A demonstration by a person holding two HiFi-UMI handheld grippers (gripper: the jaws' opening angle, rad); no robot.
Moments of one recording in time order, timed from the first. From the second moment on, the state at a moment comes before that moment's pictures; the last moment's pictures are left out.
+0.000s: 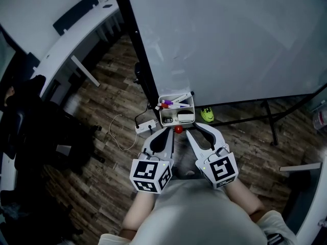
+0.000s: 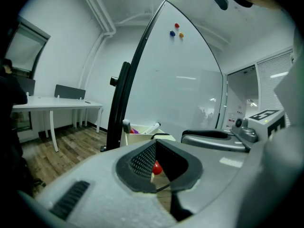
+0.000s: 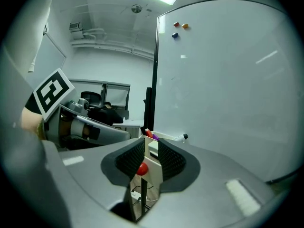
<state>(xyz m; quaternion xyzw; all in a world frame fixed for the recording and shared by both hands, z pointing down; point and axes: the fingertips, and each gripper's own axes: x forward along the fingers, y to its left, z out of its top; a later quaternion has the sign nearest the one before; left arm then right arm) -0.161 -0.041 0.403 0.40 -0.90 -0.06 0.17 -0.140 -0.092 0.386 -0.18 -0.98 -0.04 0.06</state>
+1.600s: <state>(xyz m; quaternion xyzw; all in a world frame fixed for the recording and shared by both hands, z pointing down) -0.115 -0.036 0.411 0.42 -0.89 -0.05 0.17 -0.090 -0.089 0.395 -0.15 -0.99 -0.01 0.06</state>
